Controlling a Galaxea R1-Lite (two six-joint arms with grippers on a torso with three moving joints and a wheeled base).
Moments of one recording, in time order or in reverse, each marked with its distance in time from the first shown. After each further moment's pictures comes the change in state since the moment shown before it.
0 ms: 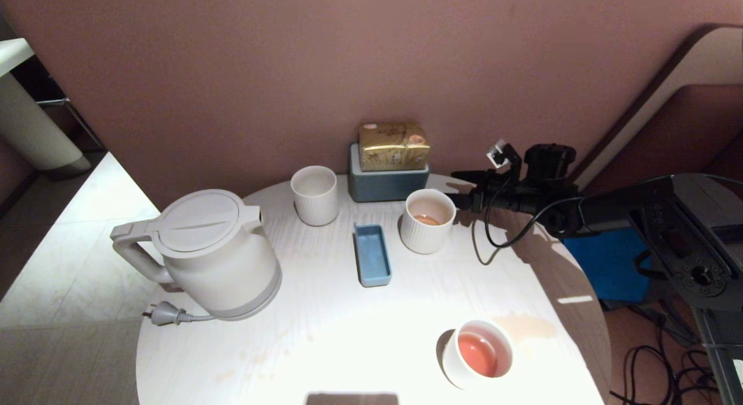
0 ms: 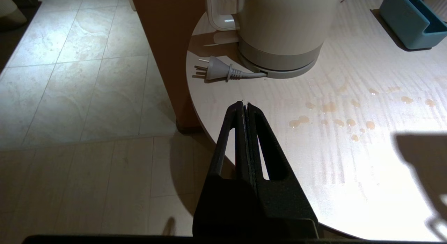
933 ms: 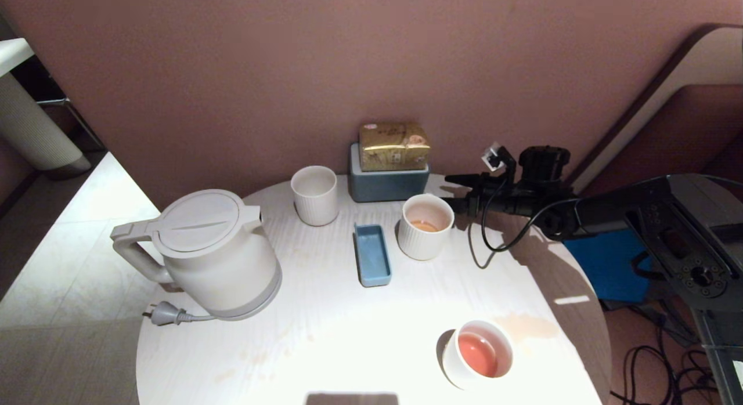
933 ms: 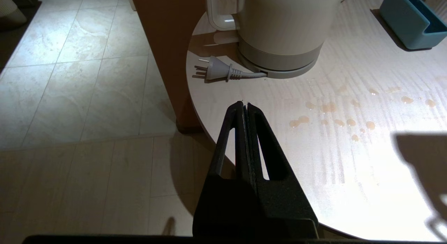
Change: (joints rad) left arm 0.000 0.000 0.000 0.000 0.000 0.000; right arm 0.017 -0.009 0.023 0.001 0.031 0.001
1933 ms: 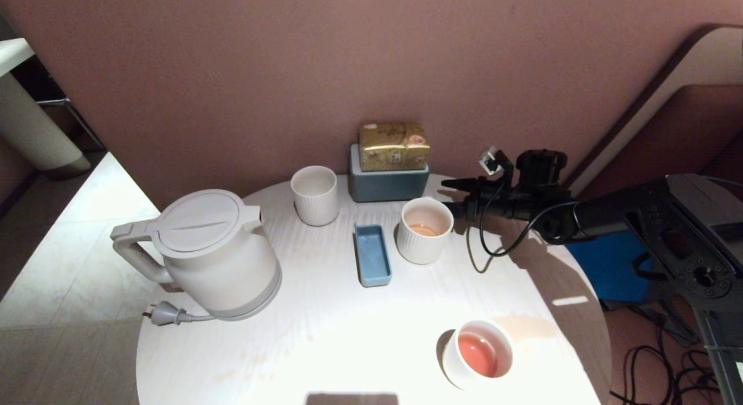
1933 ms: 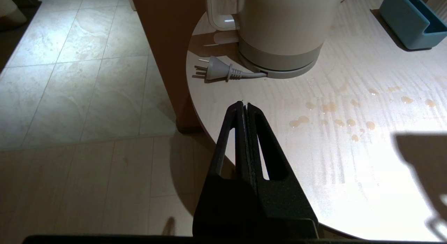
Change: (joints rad) left arm 0.000 0.000 0.000 0.000 0.000 0.000; right arm 0.018 -0.014 0.048 -0.011 0.014 0.001
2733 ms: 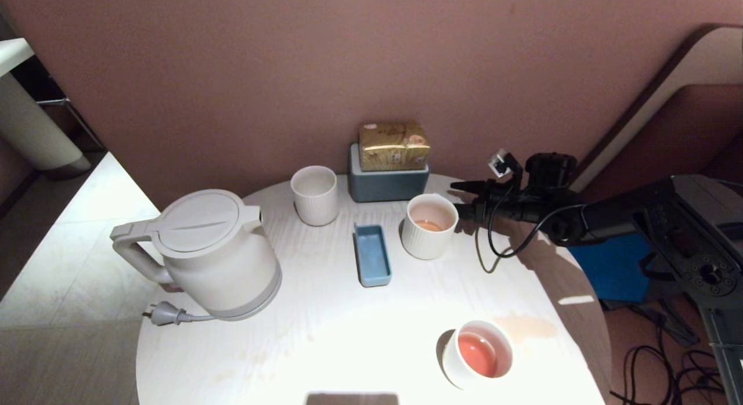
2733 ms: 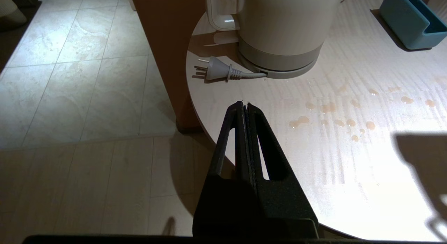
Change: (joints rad) left arm 0.000 0.000 0.000 0.000 0.000 0.000; right arm -0.035 -0.001 0.030 -0.018 0.004 0.000
